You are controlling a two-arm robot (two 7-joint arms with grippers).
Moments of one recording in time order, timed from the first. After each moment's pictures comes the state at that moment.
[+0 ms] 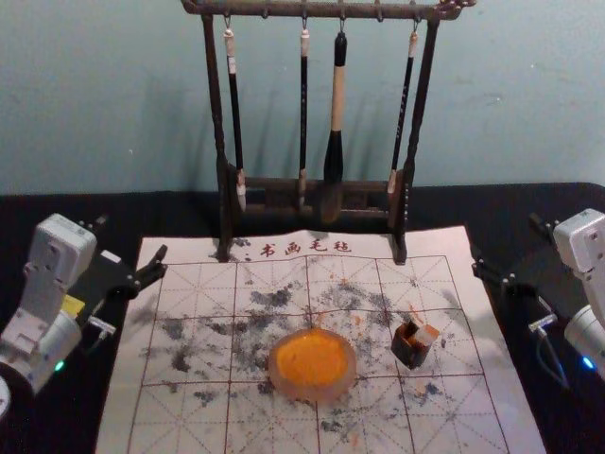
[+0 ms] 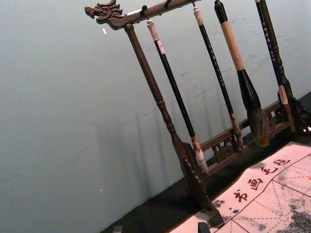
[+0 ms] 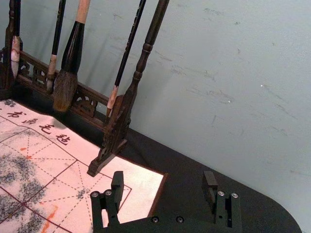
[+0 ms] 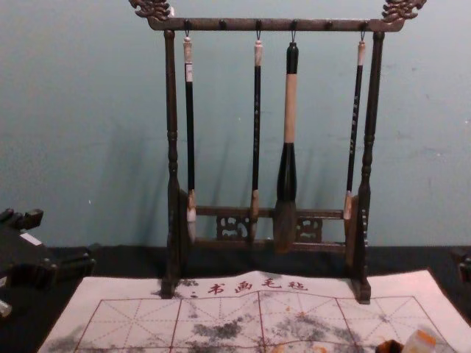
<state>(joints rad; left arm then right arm) -0.20 0.60 0.45 -1.41 -0.25 -0.12 0.03 0.20 0.60 -0.45 -1.41 0.25 -0.12 -0.03</state>
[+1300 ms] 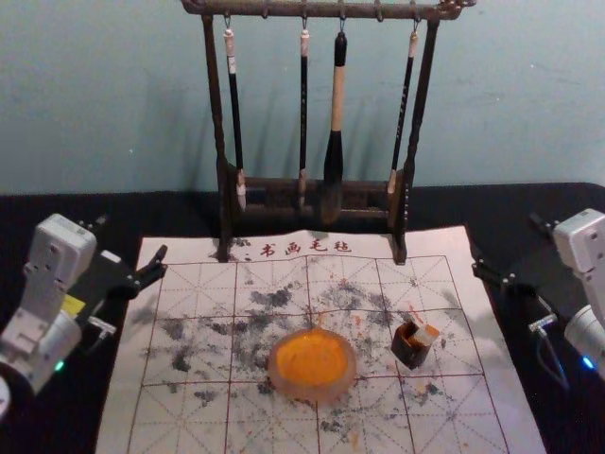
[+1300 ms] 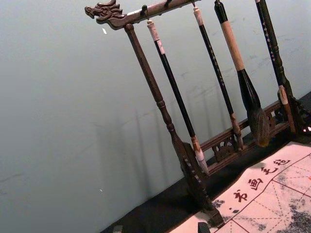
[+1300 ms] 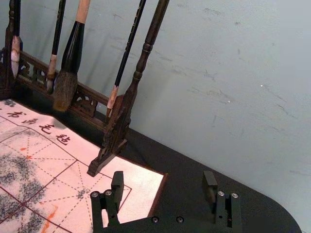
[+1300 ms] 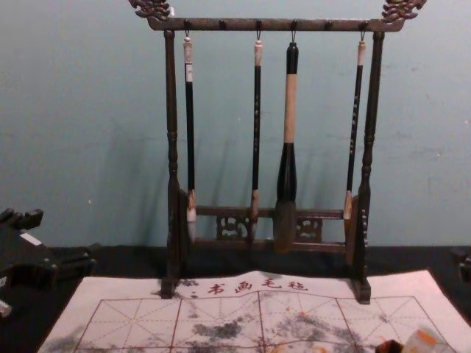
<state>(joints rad) -0.20 0.60 0.45 -1.41 -0.25 -0.12 0.03 0.20 0.60 -0.45 -1.41 0.25 -0.12 -0.03</state>
